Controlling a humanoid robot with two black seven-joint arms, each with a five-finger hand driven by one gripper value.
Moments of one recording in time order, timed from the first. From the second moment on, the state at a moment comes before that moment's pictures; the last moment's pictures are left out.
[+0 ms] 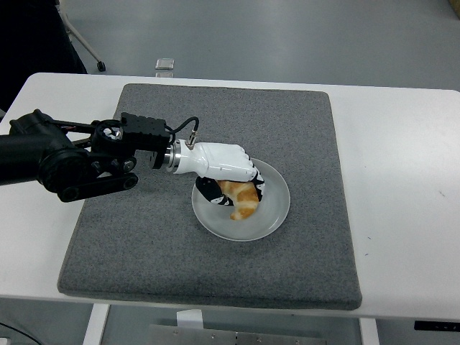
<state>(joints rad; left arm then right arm) -1.24 0.40 0.20 -1.12 1.52 0.11 -0.48 0.06 0.00 -0.15 0.15 0.04 -0.02 -0.06</state>
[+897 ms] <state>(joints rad) -1.25 0.41 0.08 -1.17 1.31 0.11 -0.48 0.06 0.00 -0.15 0.15 0.04 -0.02 -0.06</state>
